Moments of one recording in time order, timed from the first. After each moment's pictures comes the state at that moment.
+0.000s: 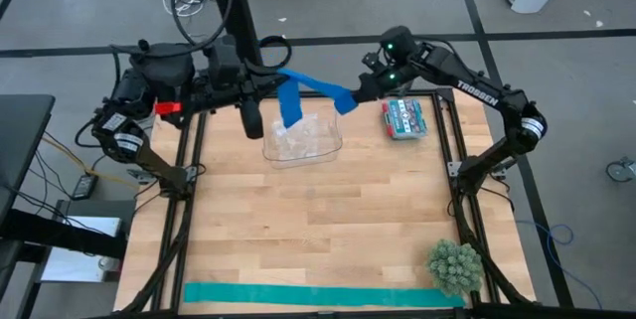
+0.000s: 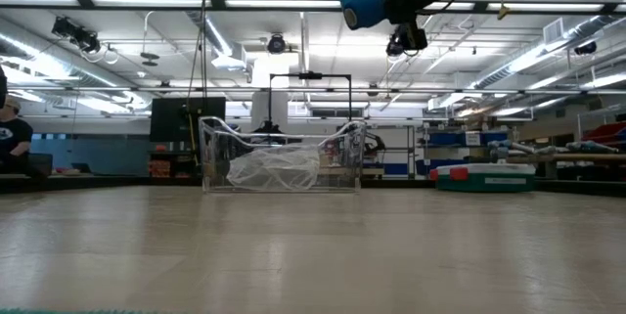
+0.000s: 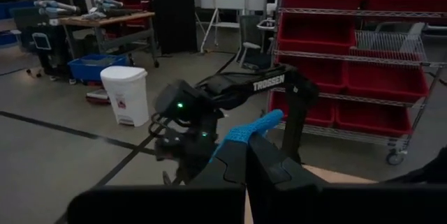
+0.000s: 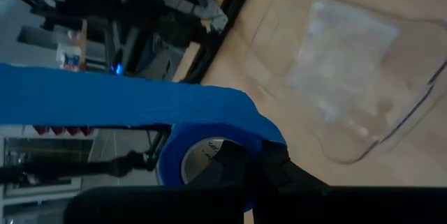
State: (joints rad) left arm -0.09 1.55 2.36 -0.86 -0.45 -0.06; right arm -0.67 1.51 1.50 -0.71 -0.75 0.60
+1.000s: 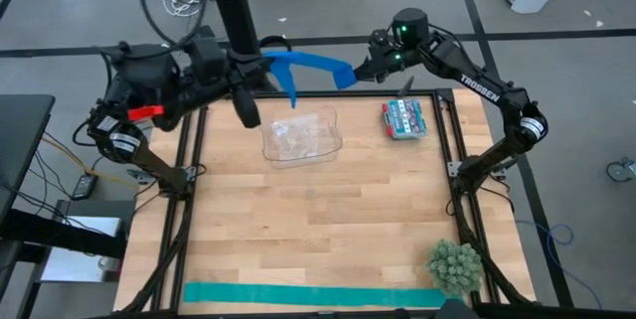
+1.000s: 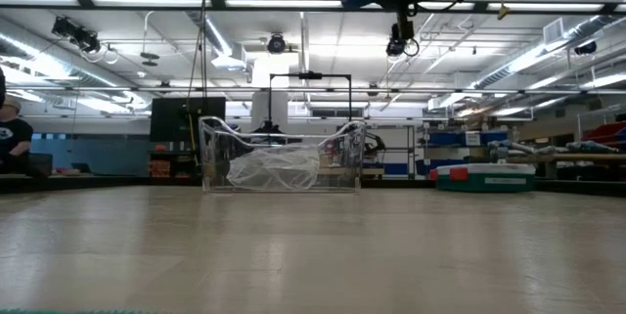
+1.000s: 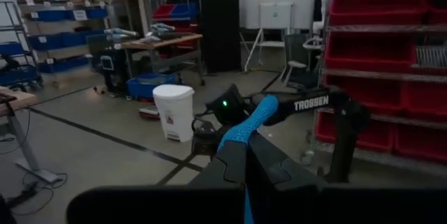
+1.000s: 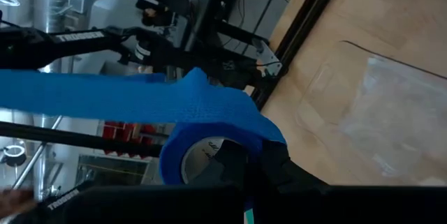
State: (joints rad) left arm -0.13 1.53 2.36 -0.80 -0.69 0.02; right arm -0.77 1.50 1.50 -0.42 -0.92 0.81
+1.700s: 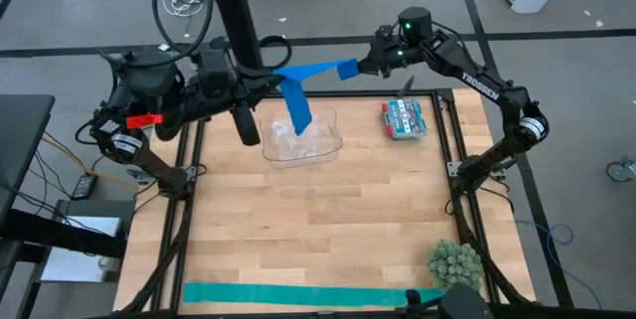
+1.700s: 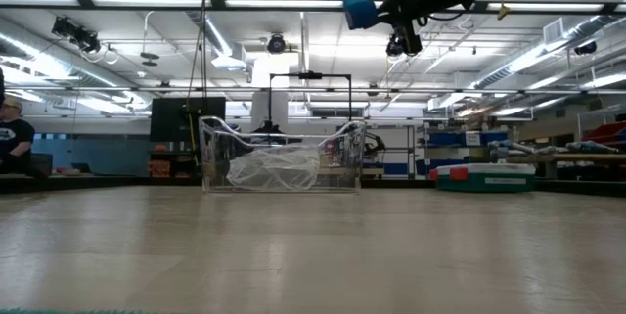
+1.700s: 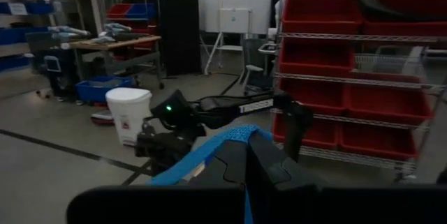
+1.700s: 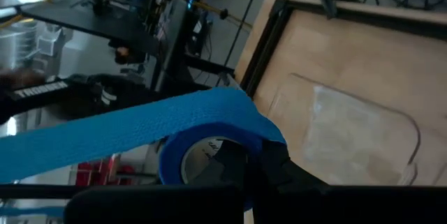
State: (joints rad) left arm -0.19 1.55 2.36 -0.77 -0.57 -0.02; right arm -0.85 1.50 1.46 -0.40 -0.81 0.82
